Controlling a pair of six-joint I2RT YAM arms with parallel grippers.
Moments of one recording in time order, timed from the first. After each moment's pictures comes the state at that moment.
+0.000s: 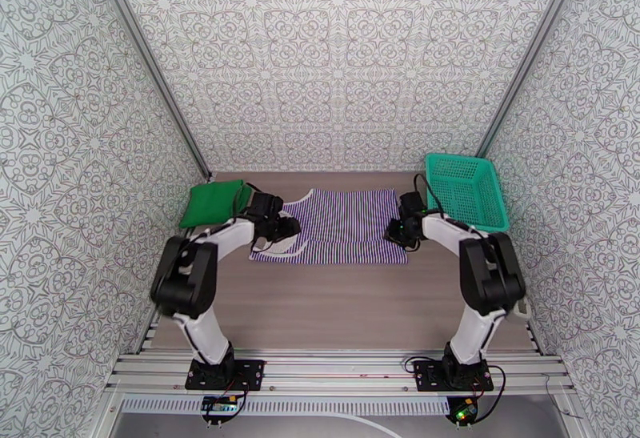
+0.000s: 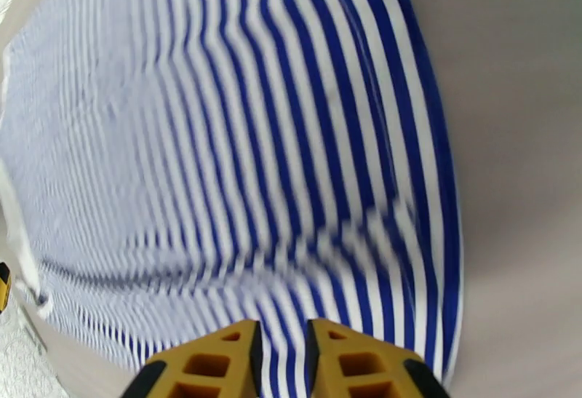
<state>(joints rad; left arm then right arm) -0.20 1.88 1.14 -0.27 0.38 -0.51 0.21 1.90 1.21 -0.50 -0.19 0.60</state>
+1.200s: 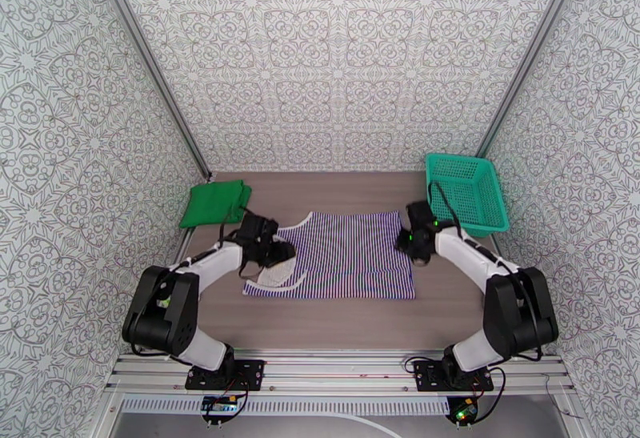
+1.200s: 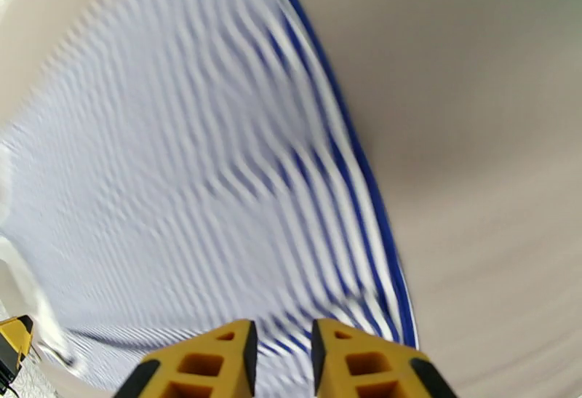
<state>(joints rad) -0.20 1.62 0.98 -0.37 0.44 -0.47 0.24 1.60 1.18 -0.65 -0.03 0.63</state>
